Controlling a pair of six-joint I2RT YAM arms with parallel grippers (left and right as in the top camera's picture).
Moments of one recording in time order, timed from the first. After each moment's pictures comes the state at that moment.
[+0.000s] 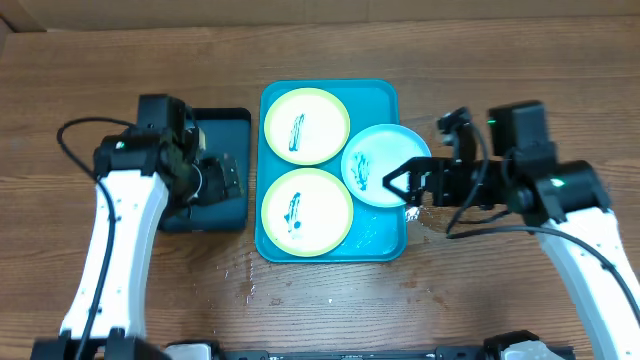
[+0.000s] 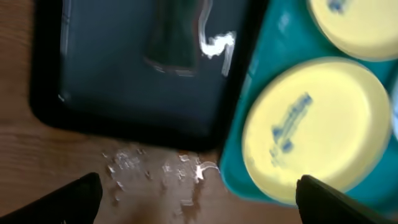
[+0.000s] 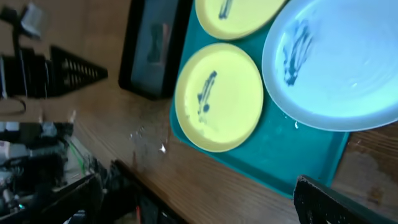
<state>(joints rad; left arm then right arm) 0.02 1.48 1.29 -1.19 0.07 -0.28 0.23 1.28 1.20 -0.98 -0.66 0.25</state>
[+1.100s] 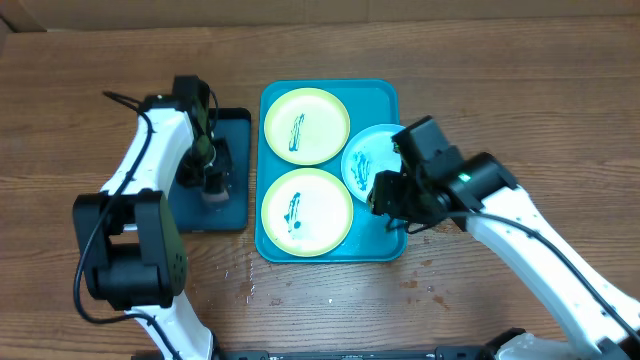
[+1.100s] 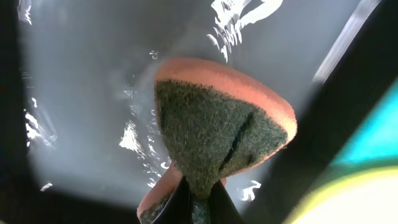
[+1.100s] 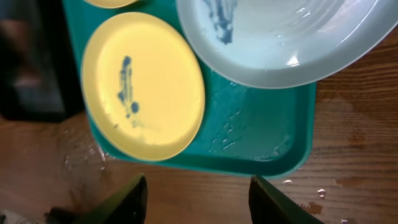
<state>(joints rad) 0.02 1.94 1.47 -1.11 -0.02 -0.31 0.53 1.47 1.20 -0.96 -0.21 0.69</state>
